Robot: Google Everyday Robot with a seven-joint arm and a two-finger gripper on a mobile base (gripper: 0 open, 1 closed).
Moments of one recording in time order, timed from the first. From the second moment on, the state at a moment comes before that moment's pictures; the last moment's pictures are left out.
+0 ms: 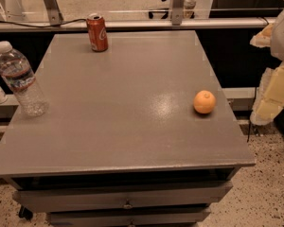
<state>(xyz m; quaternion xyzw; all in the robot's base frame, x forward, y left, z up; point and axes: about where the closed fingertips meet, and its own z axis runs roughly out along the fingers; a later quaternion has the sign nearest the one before) 0.438 -0.216 0.978 -0.60 0.78 -0.04 0.16</state>
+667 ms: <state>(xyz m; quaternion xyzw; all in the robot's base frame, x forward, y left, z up) 0.437 -0.207 0.972 -0.60 0.78 -0.02 0.18</state>
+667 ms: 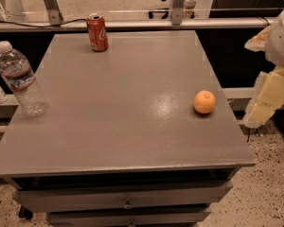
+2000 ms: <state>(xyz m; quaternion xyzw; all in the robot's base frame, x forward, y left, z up) 0.452 -0.017 0.952 -0.61 0.70 0.17 0.33</state>
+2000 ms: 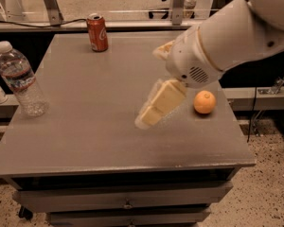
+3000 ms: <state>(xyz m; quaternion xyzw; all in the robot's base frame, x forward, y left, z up) 0.454 0.071 0.953 -0.60 0.64 0.23 0.41</state>
